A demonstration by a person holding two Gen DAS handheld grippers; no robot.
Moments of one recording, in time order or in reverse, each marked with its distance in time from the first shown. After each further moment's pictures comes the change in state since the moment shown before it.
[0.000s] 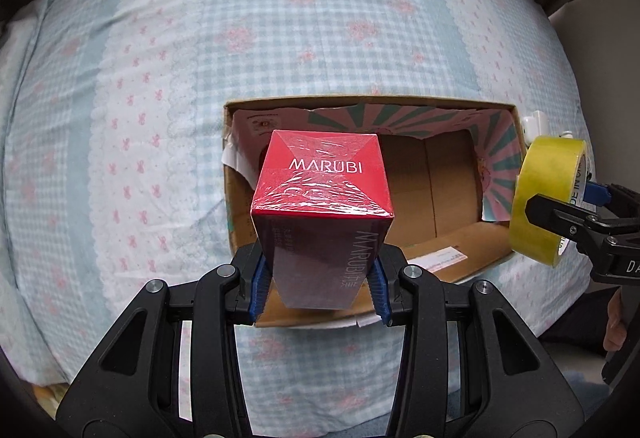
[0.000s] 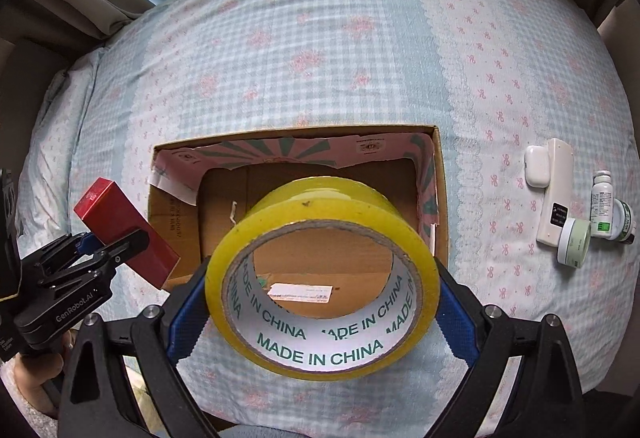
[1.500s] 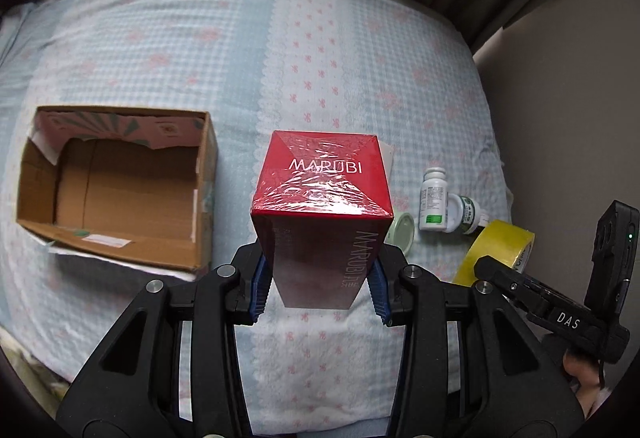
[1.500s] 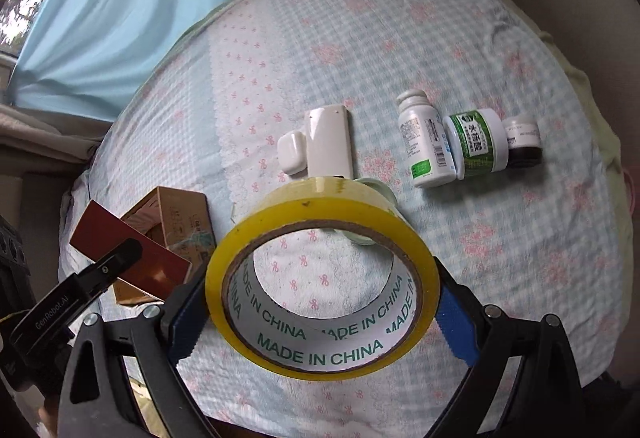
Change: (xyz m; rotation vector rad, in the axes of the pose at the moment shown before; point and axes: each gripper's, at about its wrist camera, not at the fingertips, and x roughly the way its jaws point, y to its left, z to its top) left arm -0.044 -0.346 -0.029 -0.122 -0.207 -0.111; right arm -0.104 -0.351 -0.123 0.327 -0.180 0.158
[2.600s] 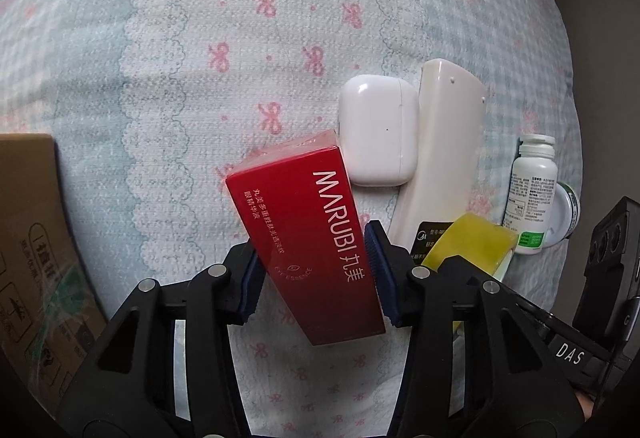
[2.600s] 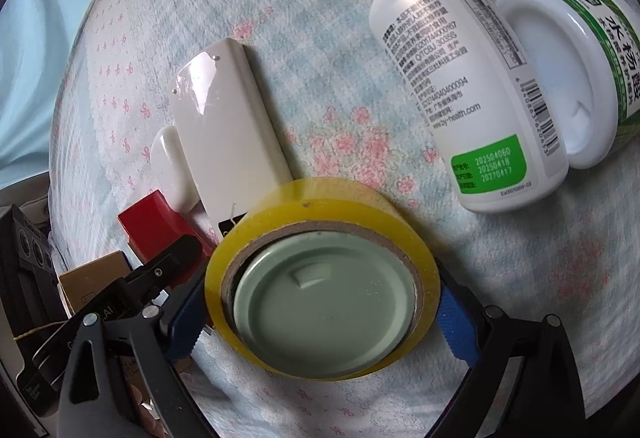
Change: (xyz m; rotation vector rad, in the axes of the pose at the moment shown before) left arm 0.274 -0.015 0.030 0.093 0.410 -0.022; right arm 0.185 -0.088 0.040 0.383 0.216 -0.020
